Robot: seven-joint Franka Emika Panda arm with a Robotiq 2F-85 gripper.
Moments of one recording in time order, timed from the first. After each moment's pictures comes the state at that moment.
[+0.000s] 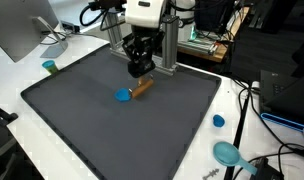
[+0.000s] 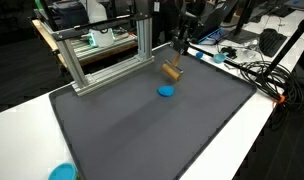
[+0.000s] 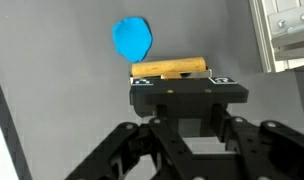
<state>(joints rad) 0.15 0.34 0.14 -1.81 -0.31 2.01 -0.86</state>
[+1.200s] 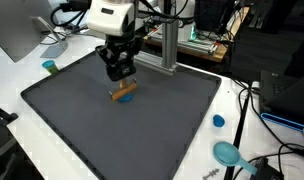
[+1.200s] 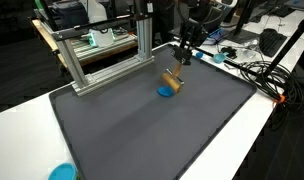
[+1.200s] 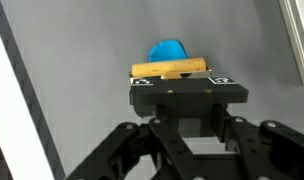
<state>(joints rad) 0.12 0.45 0.09 -1.65 -0.36 1.98 -0.85</state>
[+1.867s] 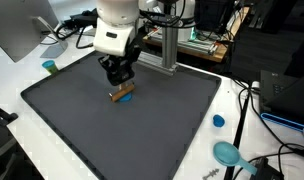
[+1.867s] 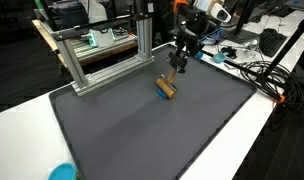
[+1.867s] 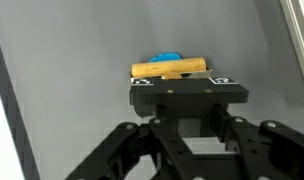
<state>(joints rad) 0.13 0.51 0.08 -1.64 -0.42 1.97 -0.85</state>
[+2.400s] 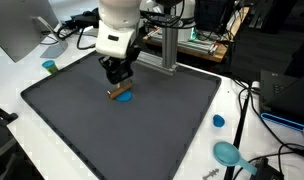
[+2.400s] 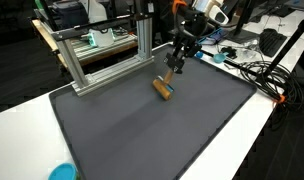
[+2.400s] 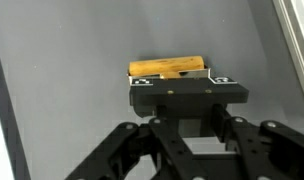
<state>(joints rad) 0.13 0.52 0.08 -1.65 -0.45 1.95 -0.85</state>
